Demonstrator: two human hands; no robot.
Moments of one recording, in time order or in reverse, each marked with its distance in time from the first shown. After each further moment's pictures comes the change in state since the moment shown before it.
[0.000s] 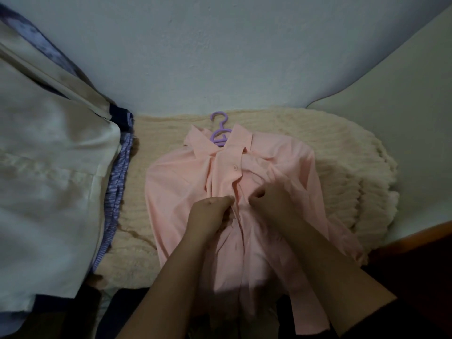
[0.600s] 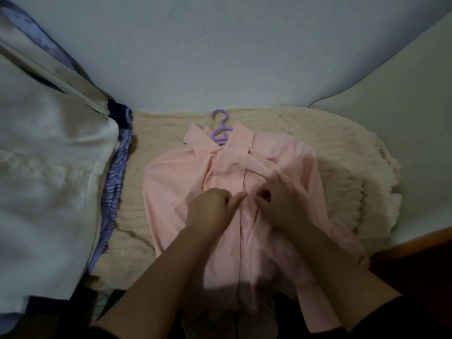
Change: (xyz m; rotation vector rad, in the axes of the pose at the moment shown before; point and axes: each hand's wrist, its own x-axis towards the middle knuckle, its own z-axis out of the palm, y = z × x) left_hand 0.024 -0.003 0.000 1.024 0.095 0.642; right_hand 0.006 0.020 -0.004 -0.109 0.164 -0.289
